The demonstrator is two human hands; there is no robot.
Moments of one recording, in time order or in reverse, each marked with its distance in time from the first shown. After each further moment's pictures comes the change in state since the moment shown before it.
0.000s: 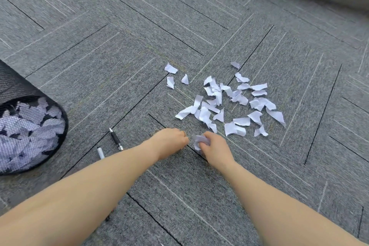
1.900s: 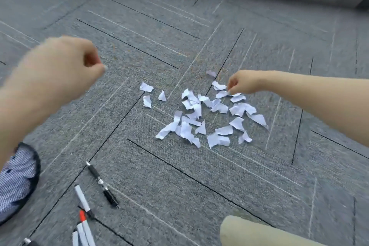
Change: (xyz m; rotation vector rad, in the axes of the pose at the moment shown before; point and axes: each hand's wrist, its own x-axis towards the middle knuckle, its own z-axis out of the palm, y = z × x) left_hand -0.066 -0.080 -0.197 -0.276 0.603 -0.605; right_hand 0.095 -0.043 -0.222 -0.686 -0.241 0.019
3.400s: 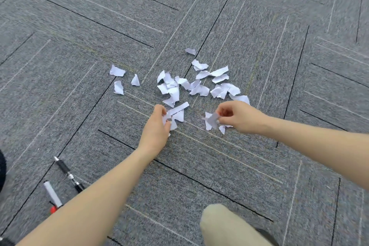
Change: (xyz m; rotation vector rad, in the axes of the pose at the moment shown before) left_hand -0.049 0.105 0.231 -0.534 -0.318 -0.234; right_hand -0.040 0.054 0.125 0.650 0.044 -0.084
